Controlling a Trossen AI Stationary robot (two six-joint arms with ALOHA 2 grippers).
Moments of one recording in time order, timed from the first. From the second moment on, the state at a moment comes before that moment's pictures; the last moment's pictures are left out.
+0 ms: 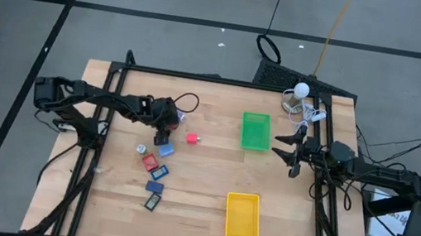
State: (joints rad) left arm 0.36 1.49 0.62 -0.23 -0.08 0.21; right arm -0.11 0.11 0.01 0.15 0.05 0.09
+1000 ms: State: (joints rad) left arm 0.22 1.28 0.62 -0.03 -0.03 0.09; right arm -0.11 0.11 0.01 0.16 0.05 0.09
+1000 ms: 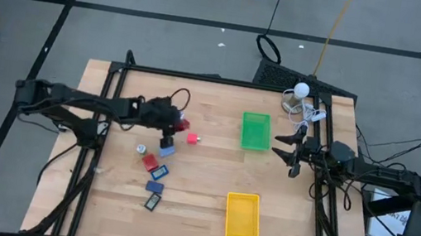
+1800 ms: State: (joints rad) left arm 0.17 1.47 0.63 0.57 0.18 -0.07; right arm -0.11 0.16 0.01 0.47 0.24 0.21
